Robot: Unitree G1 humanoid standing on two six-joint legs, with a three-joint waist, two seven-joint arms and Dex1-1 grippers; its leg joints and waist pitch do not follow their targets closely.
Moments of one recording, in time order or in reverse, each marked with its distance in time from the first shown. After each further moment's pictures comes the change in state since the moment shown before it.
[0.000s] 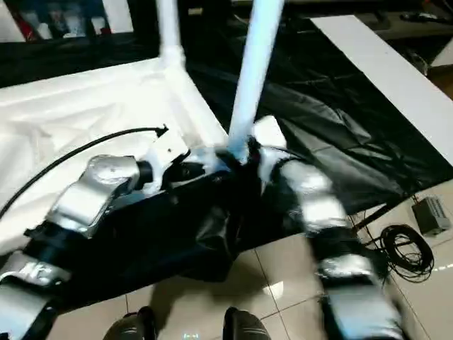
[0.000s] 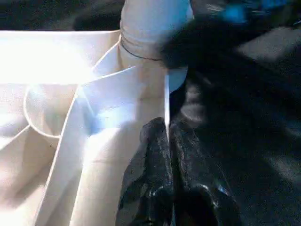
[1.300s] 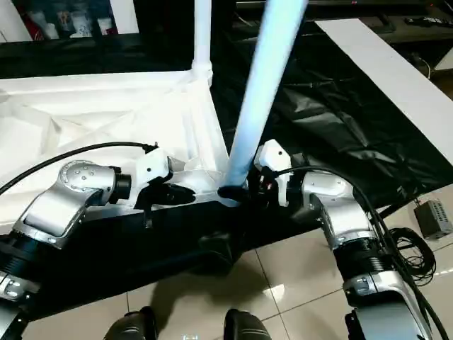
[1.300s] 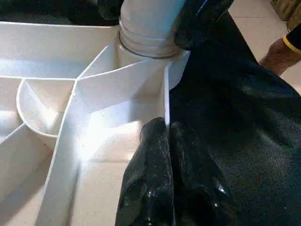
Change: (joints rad) left arm 0.073 0.124 -0.030 -0.099 -0.060 -0.042 -0.252; right arm 0.074 -0.101 0.064 -0.129 0.064 0.037 0.318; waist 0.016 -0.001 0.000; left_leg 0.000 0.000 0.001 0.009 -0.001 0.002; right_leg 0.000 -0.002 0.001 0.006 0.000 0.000
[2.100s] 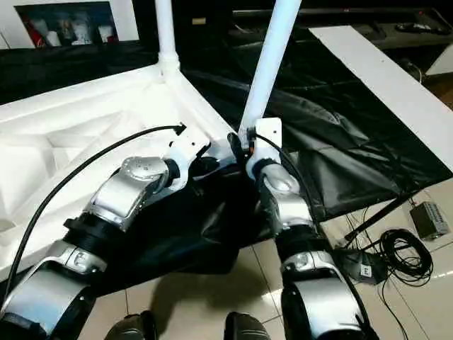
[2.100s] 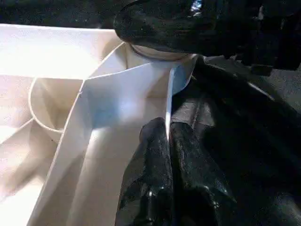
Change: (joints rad) left arm -0.177 -0.334 0.062 0.305 0.101 0.092 0.546; right arm -0.173 0.372 -0.220 0.332 -0.046 -0.043 -0.950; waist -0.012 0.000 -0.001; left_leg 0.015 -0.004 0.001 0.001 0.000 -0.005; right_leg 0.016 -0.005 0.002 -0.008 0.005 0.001
